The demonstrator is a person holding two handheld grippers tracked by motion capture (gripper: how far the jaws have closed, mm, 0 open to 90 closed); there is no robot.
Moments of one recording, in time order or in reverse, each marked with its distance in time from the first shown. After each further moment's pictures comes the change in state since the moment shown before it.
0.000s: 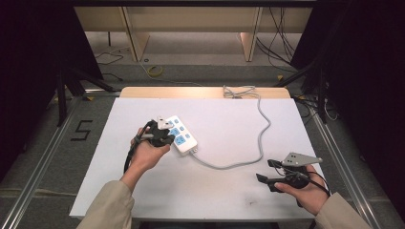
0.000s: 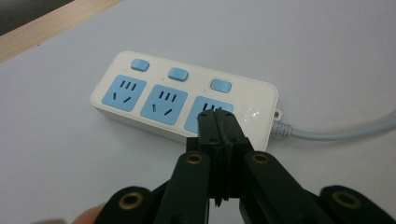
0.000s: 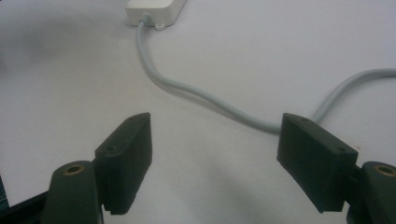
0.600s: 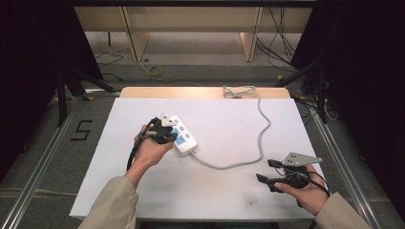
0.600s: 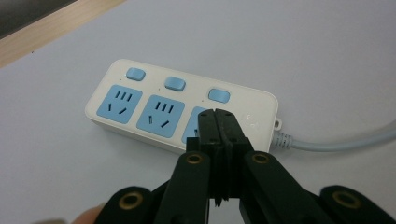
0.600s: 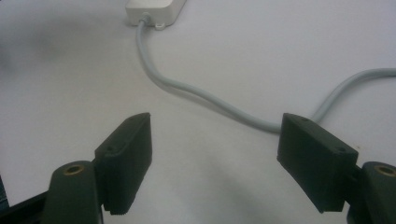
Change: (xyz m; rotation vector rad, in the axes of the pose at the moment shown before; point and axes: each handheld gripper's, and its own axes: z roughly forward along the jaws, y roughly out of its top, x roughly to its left) left arm -0.001 0.009 0.007 0.003 -0.007 0.007; right arm 0.000 0.000 0.001 -0.003 0.000 0.000
